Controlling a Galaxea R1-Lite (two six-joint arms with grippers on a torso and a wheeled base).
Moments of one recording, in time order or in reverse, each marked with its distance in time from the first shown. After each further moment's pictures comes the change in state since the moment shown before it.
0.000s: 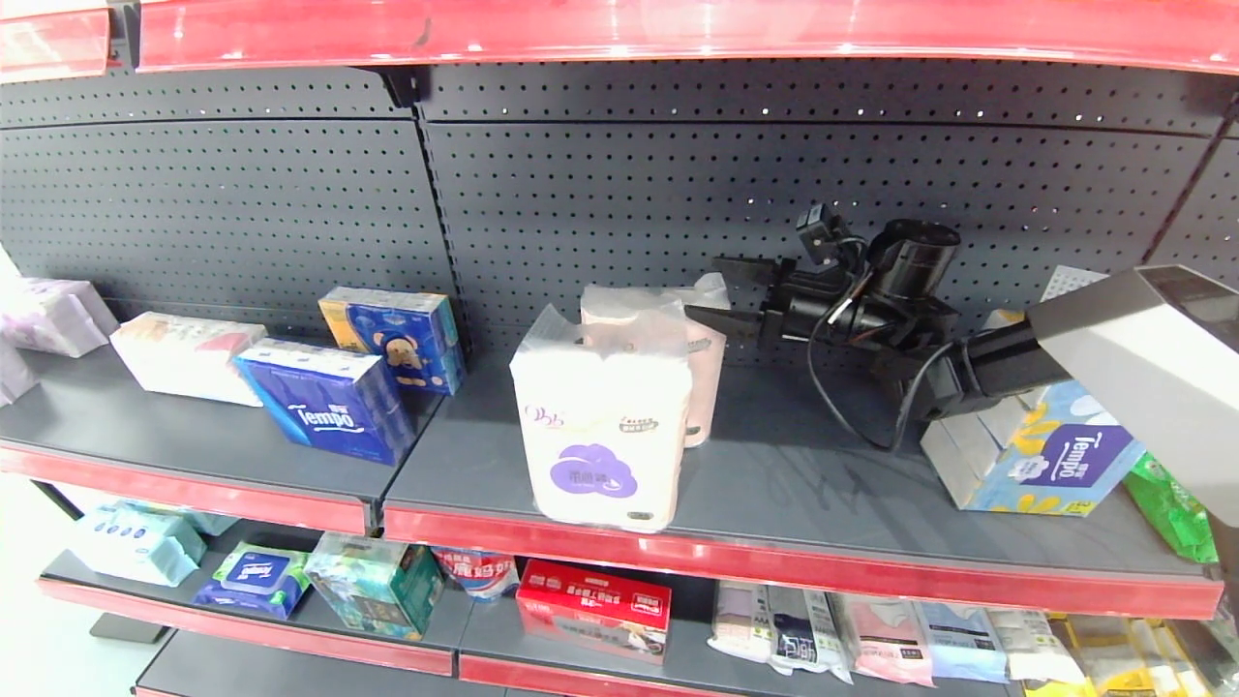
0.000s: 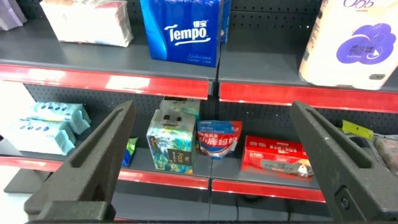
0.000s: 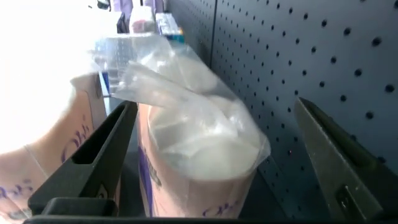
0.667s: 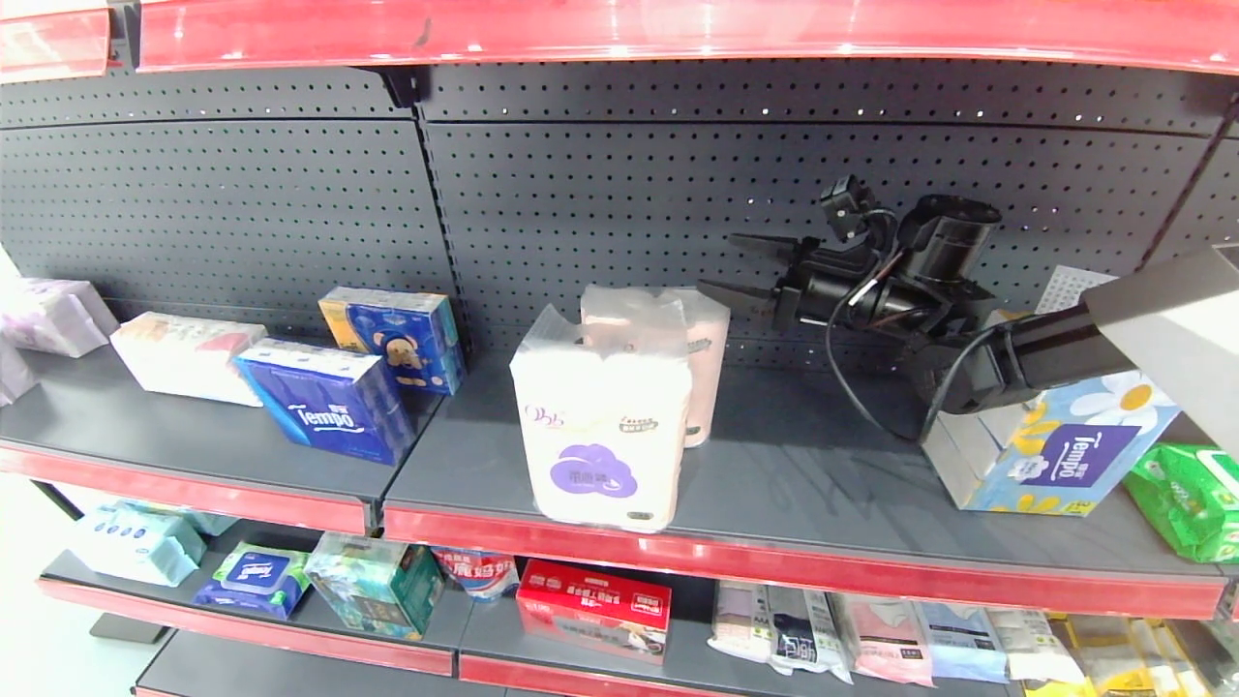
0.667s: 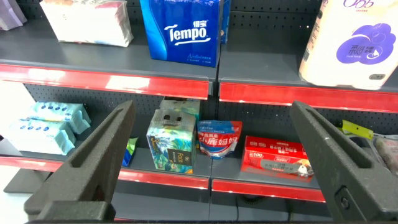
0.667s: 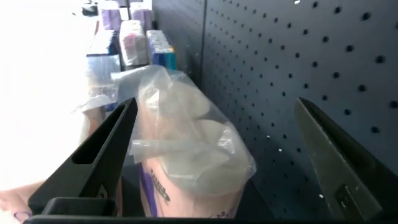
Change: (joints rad) left arm 0.000 0.000 0.000 0.000 0.000 0.000; right arm 0.001 -0.101 0.074 0.000 -0.080 0.013
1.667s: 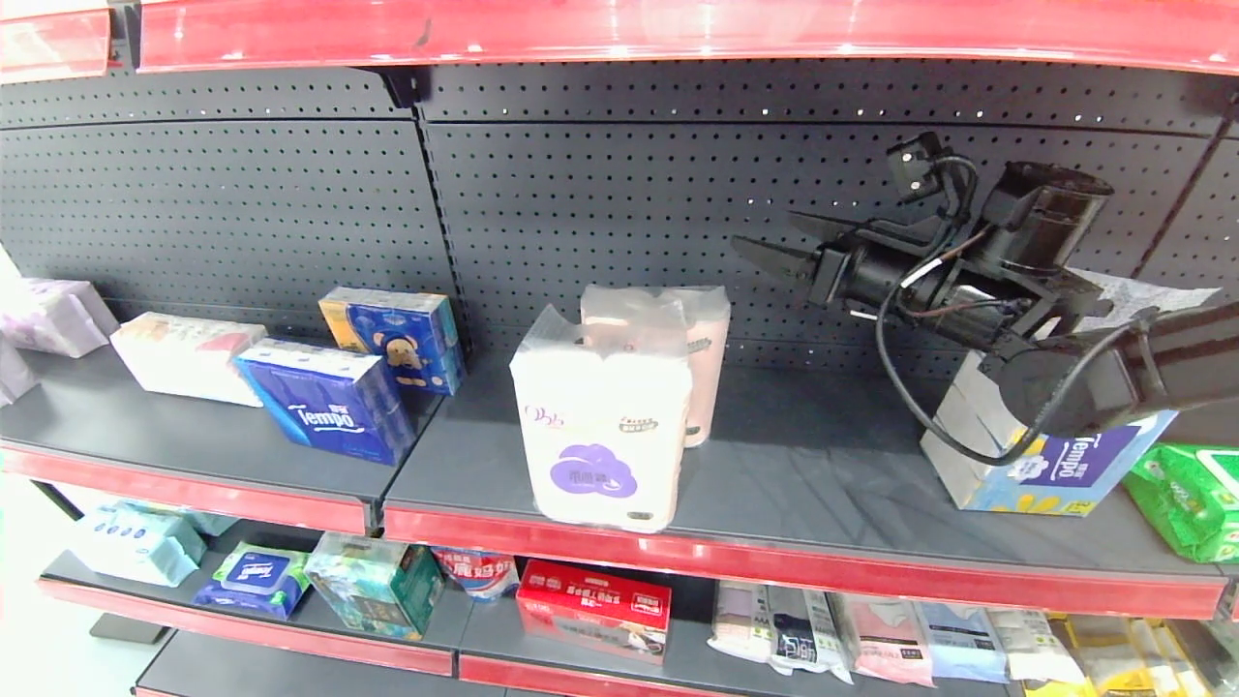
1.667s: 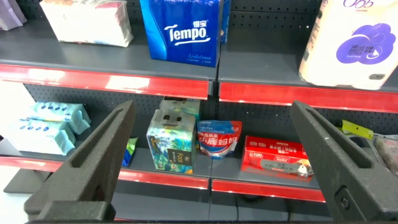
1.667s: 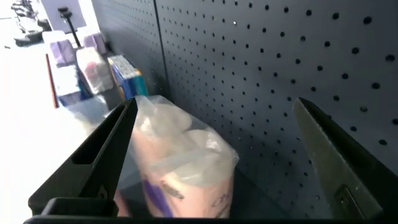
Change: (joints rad) left arm 0.000 0.000 0.000 0.000 0.000 0.000; right arm 0.035 -0.257 0.258 0.000 -0.306 0.123
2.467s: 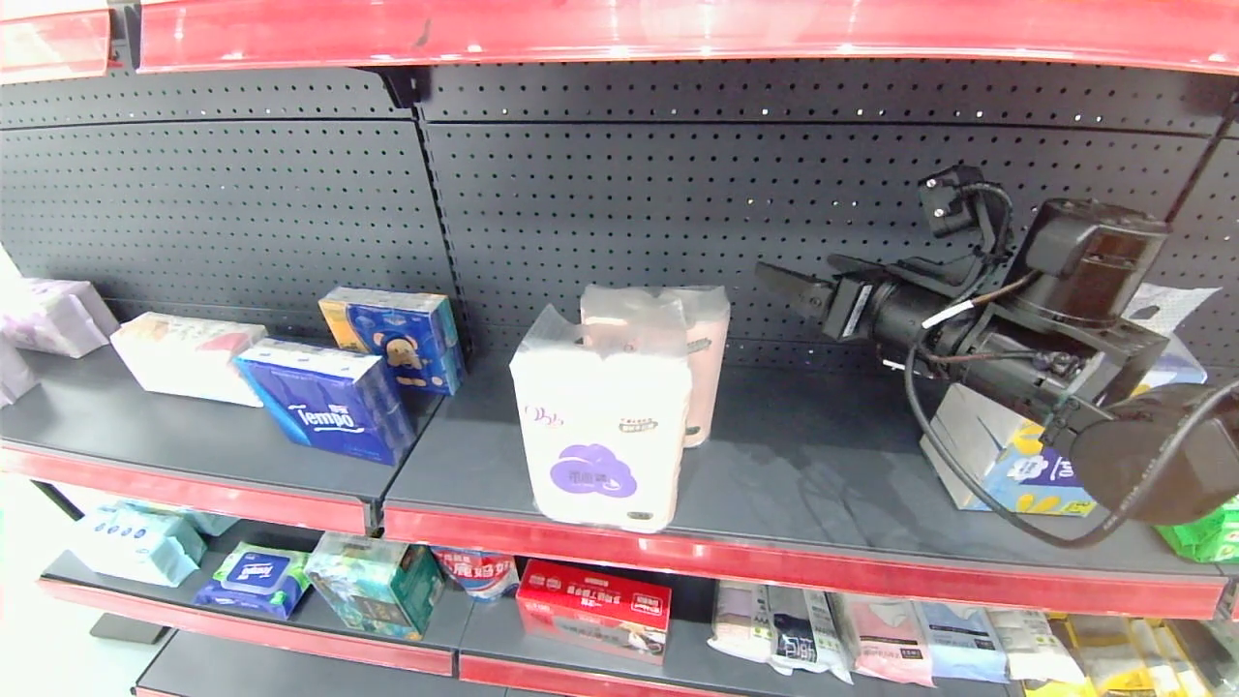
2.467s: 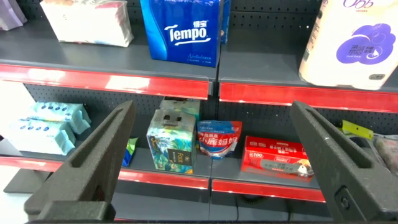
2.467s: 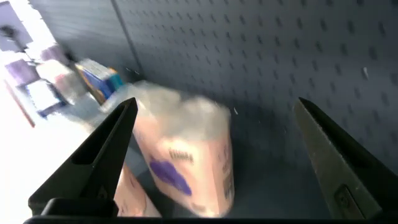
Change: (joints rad) left arm 0.000 0.000 0.000 0.000 0.000 0.000; right arm 0.087 -0.154 0.252 0.001 -0.365 0.059
